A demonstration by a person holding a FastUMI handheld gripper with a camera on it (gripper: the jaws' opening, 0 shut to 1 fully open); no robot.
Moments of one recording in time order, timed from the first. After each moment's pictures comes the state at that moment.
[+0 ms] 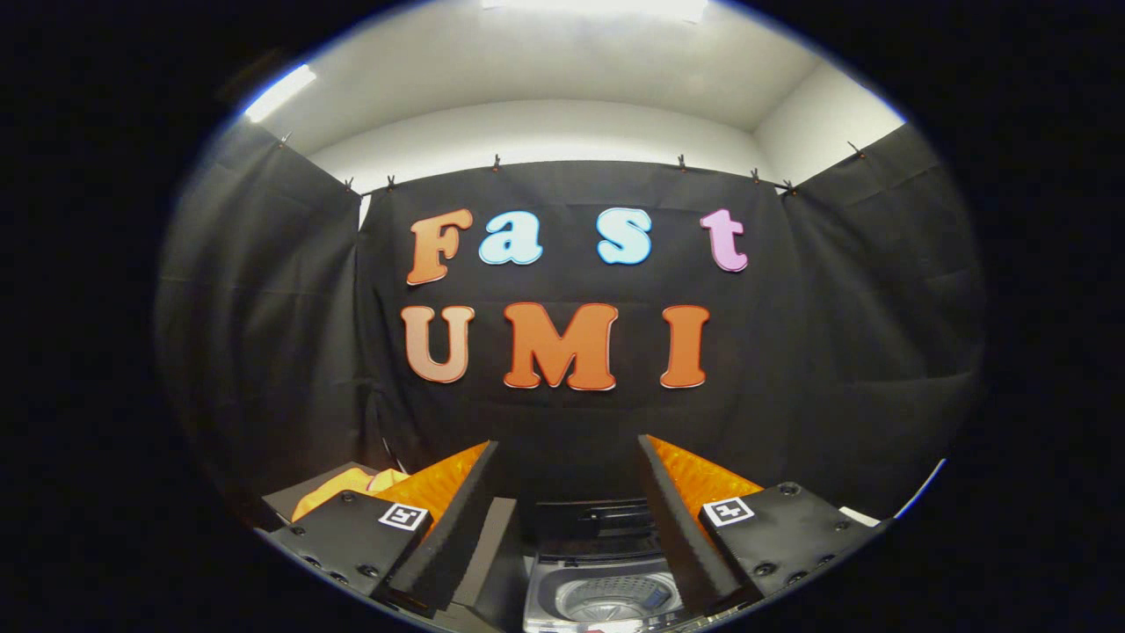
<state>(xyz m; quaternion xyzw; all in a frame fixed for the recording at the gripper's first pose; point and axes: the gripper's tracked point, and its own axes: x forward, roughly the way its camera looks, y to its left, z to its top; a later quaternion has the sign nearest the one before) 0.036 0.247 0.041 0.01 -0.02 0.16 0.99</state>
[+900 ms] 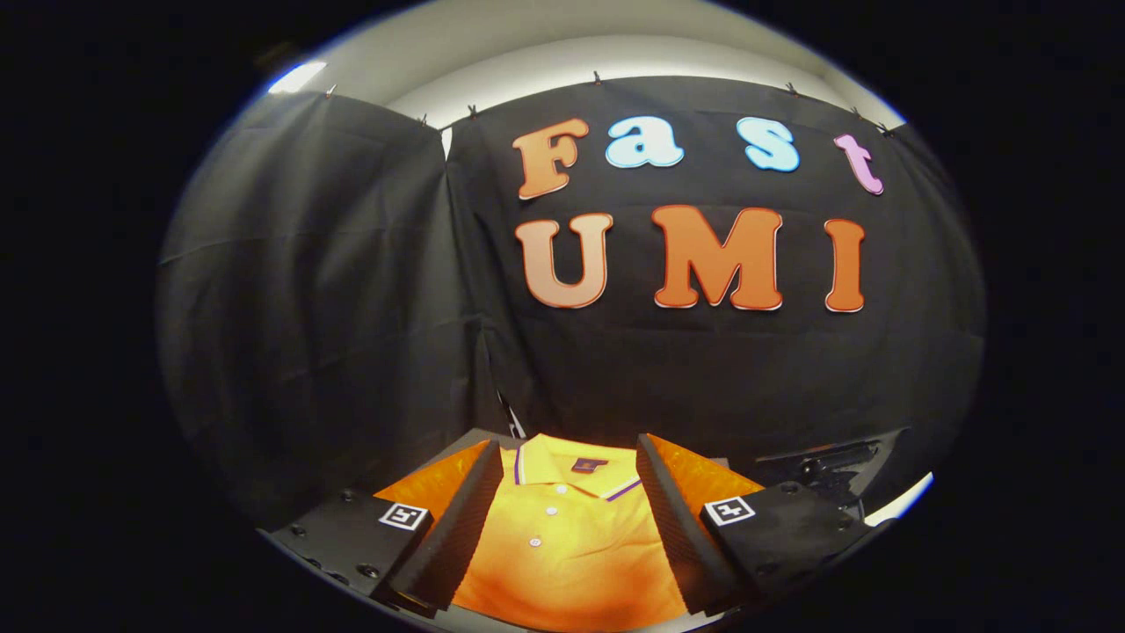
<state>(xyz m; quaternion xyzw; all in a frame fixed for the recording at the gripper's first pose) 0.075 0.525 -0.095 -0.01 0.13 0.29 0.95</state>
